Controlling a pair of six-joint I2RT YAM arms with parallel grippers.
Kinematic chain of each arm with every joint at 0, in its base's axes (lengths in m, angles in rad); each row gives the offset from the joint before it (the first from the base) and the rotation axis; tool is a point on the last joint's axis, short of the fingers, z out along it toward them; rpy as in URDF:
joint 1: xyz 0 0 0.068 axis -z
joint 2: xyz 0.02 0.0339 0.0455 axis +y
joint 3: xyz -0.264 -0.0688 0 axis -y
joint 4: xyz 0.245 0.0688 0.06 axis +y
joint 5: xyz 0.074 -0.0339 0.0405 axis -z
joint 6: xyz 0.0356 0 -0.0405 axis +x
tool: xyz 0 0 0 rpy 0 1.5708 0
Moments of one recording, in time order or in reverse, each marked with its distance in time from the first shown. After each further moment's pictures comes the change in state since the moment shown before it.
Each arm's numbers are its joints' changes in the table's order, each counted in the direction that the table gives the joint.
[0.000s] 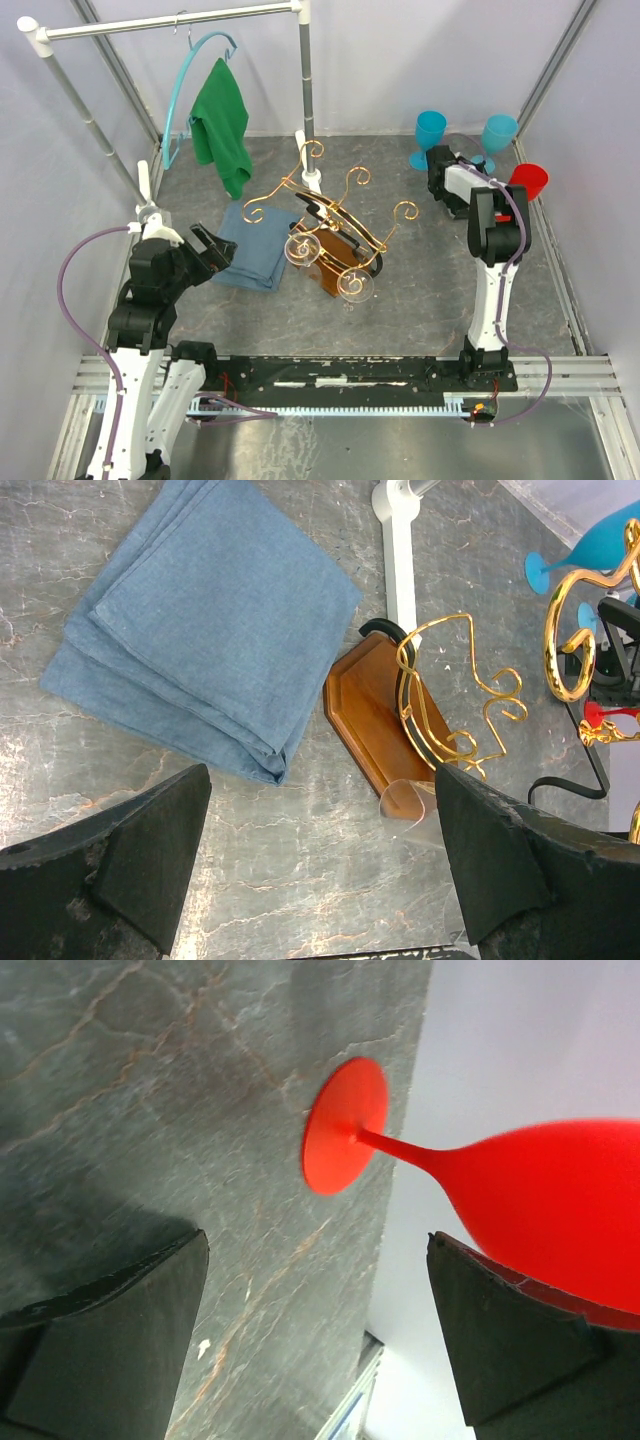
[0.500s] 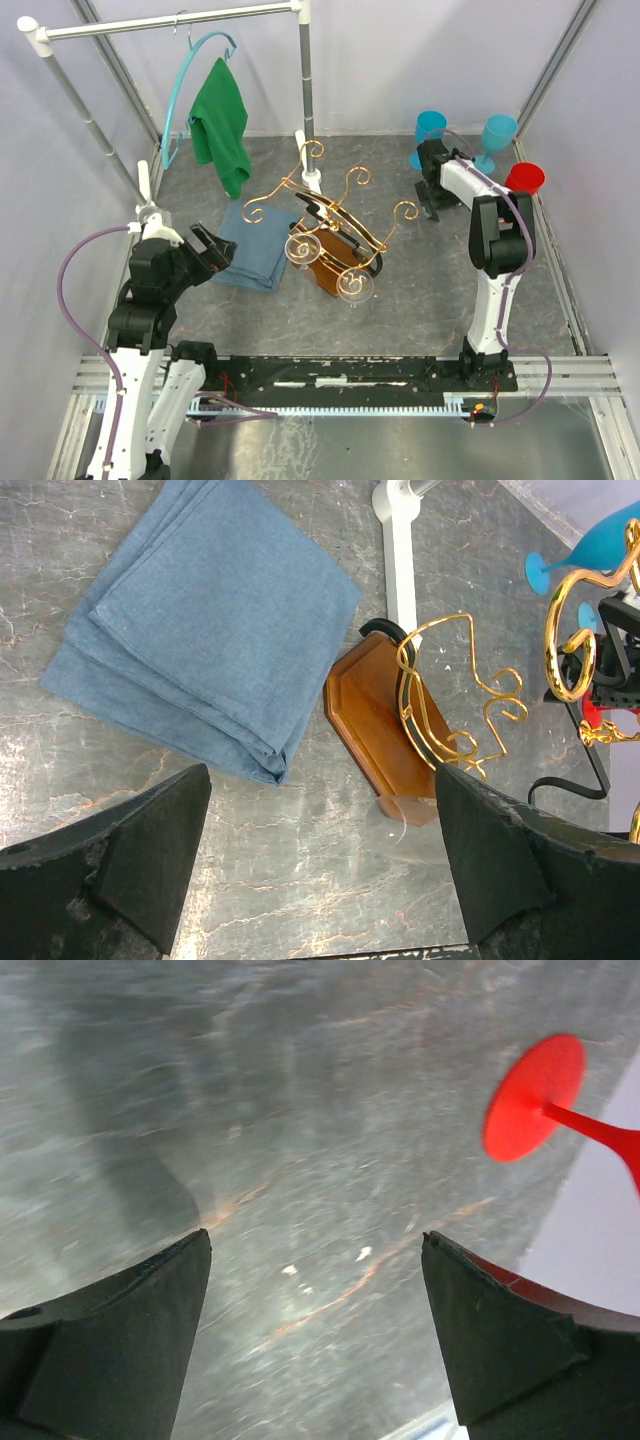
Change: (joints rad) left arm 0.000 0.000 0.000 0.000 0.000 0.000; right arm -0.058 -0.119 -0.007 0.163 -0.388 0.129
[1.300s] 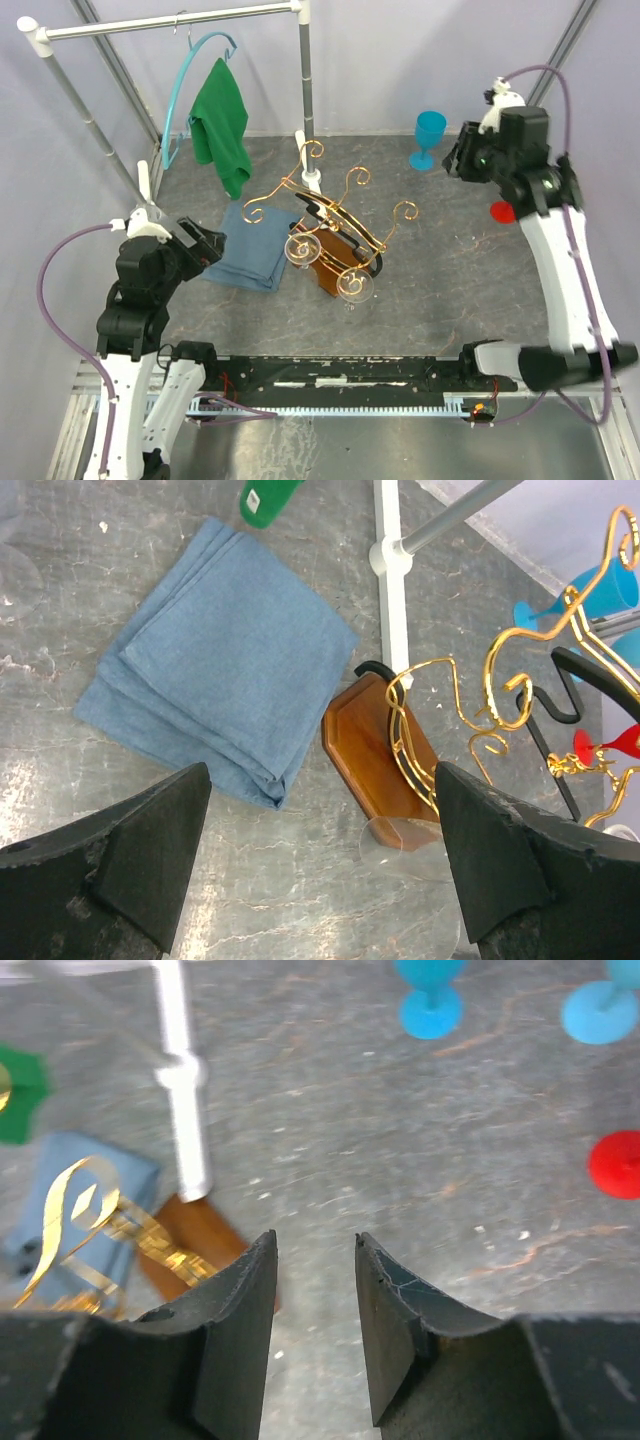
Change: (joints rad) left arm 0.000 0.013 0.103 0.042 -0.079 -0.001; right arm -0.004 -0.731 0.082 0.081 -0.562 0.326
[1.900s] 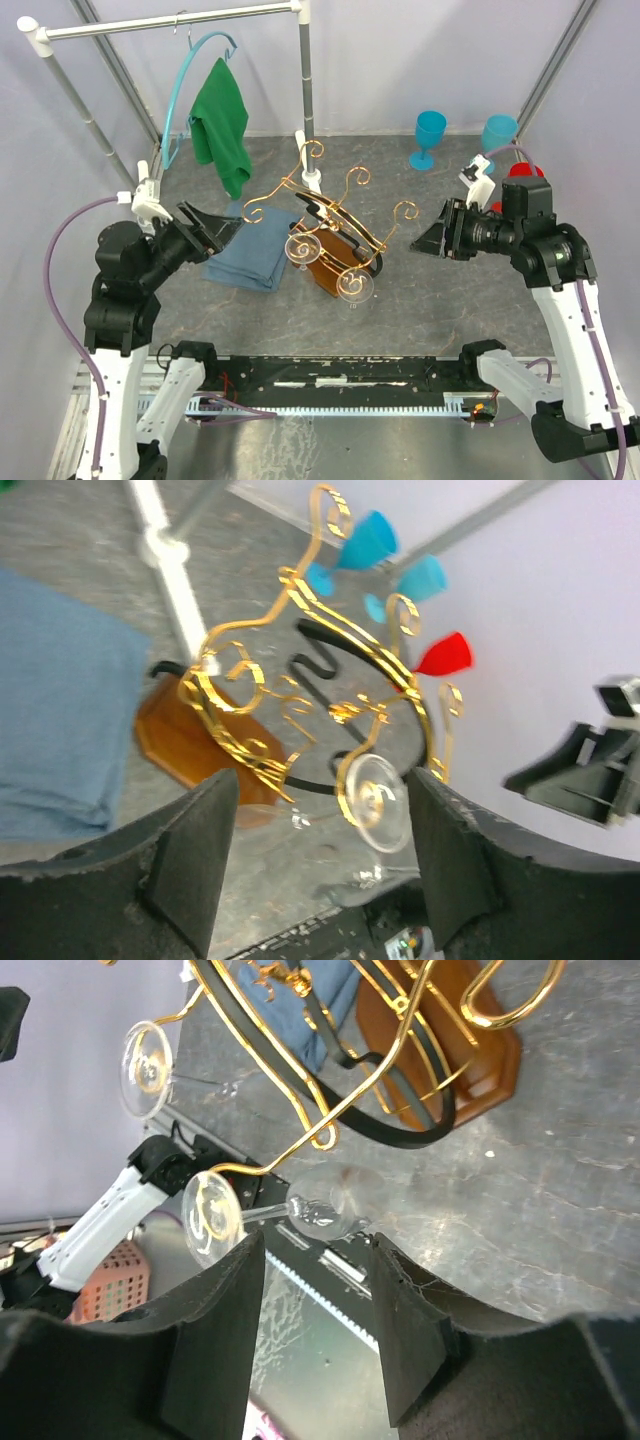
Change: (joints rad) left arm 0.002 0.077 0.156 -0.114 0.357 -0.089; right arm -0.036 -0.445 -0.375 0.174 -0.627 0.167
